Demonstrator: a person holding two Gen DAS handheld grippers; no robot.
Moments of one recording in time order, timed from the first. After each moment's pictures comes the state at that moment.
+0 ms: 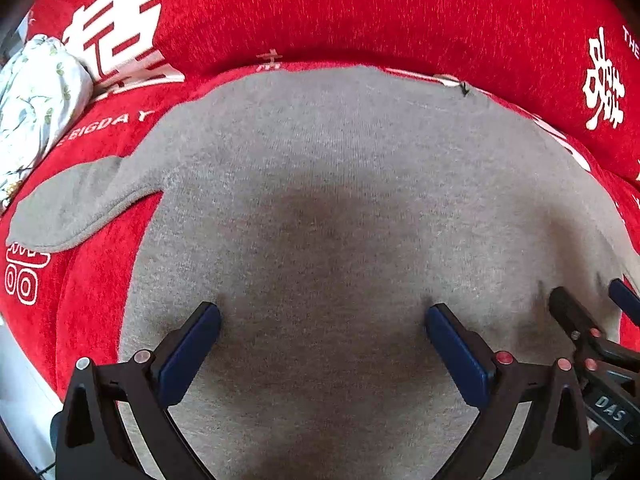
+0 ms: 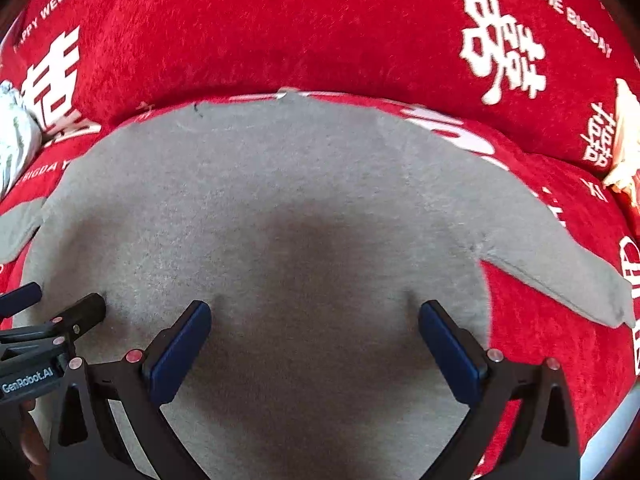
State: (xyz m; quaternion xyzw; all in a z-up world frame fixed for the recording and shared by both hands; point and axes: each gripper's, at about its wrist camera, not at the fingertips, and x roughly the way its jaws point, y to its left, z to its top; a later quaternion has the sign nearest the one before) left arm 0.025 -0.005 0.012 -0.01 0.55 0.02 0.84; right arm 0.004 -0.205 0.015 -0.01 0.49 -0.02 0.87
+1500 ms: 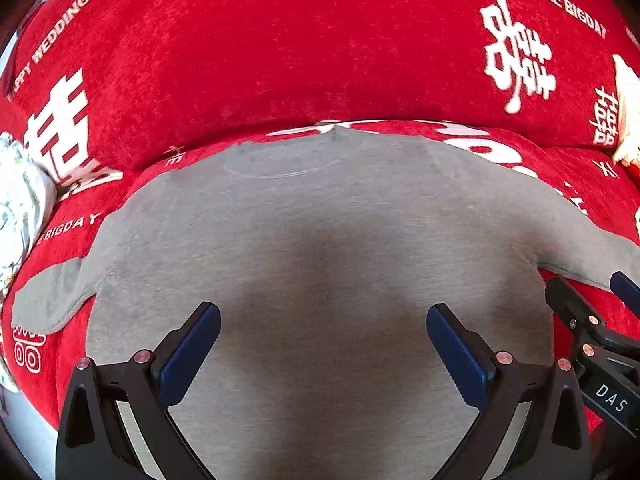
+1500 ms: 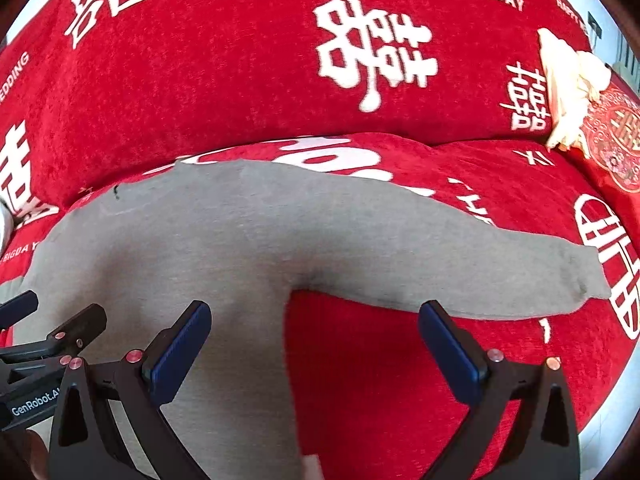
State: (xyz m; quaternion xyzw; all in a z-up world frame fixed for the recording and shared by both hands) left arm 0.034 -0.137 0.053 0.07 0.49 -0.05 0.87; right arm -0.010 -0.320 0.041 0.06 0.44 -0.10 0.89
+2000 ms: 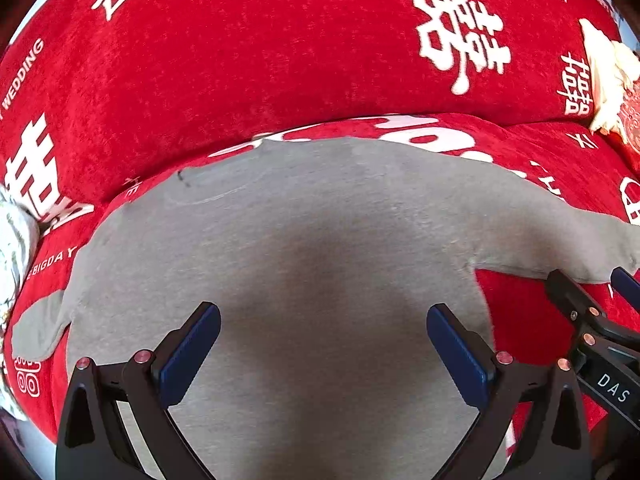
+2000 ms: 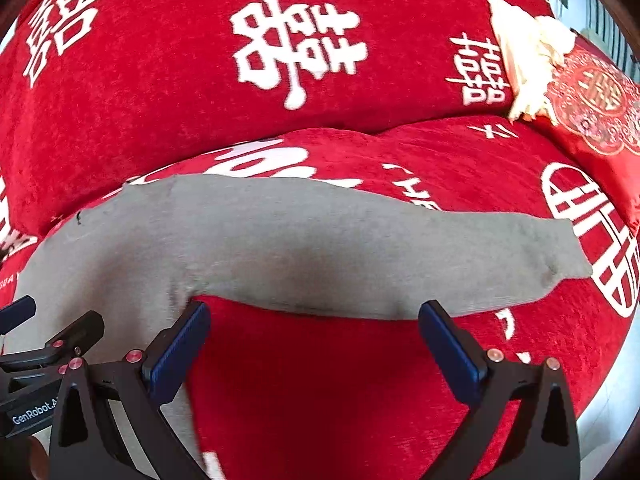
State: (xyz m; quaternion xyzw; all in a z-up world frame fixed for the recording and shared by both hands) left arm 0.029 -0.211 0.051 0.11 0.48 -0.08 0.87; right arm -0.026 -0.391 0.037 0.10 0.43 -0.14 0.88
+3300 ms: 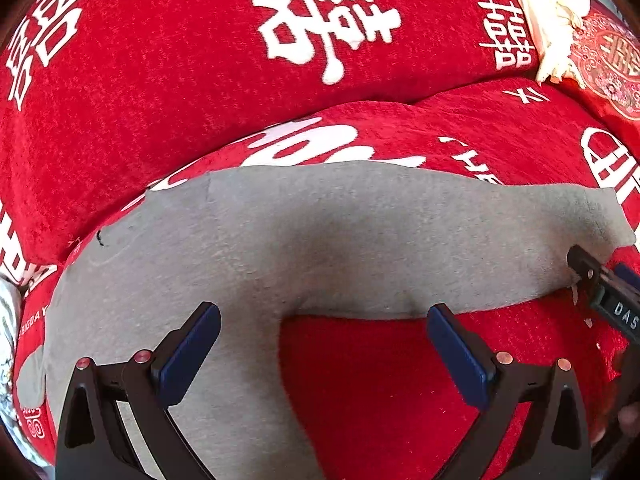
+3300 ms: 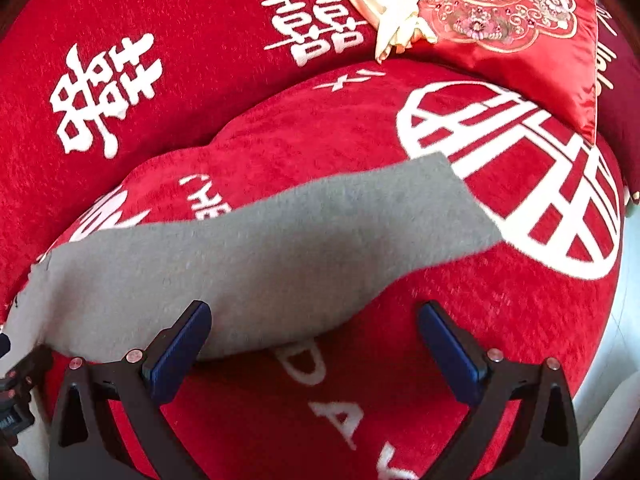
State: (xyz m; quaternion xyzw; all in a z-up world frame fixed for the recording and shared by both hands) left arm 0.017 -0.347 0.037 0.18 0.48 -0.15 0.85; right arm -0.073 -0.570 0.001 0.20 0.42 -0.25 0.85
